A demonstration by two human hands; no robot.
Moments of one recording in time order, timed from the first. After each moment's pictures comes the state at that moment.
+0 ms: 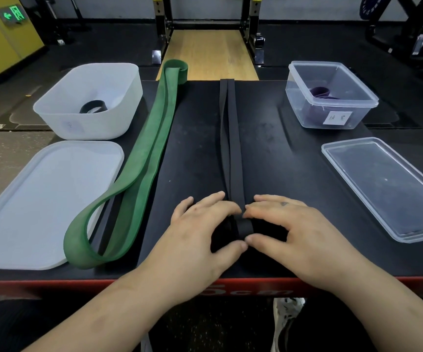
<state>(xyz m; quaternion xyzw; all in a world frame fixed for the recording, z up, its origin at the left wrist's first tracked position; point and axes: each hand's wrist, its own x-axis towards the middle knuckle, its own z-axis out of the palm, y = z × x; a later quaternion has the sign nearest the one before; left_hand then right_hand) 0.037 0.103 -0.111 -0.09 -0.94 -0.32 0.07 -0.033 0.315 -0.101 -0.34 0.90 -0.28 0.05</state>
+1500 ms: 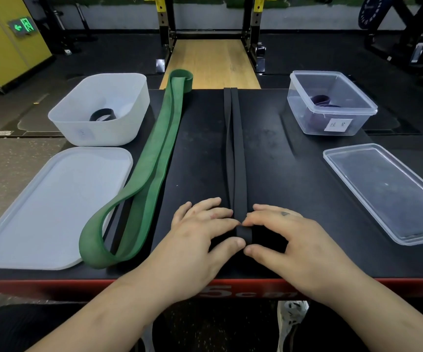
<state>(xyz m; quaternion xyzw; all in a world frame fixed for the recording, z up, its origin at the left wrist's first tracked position) 0.041 0.092 -0.103 -0.08 -0.95 -0.31 0.02 -0.015 0.307 -0.099 -0.30 0.90 -0.31 0.07</state>
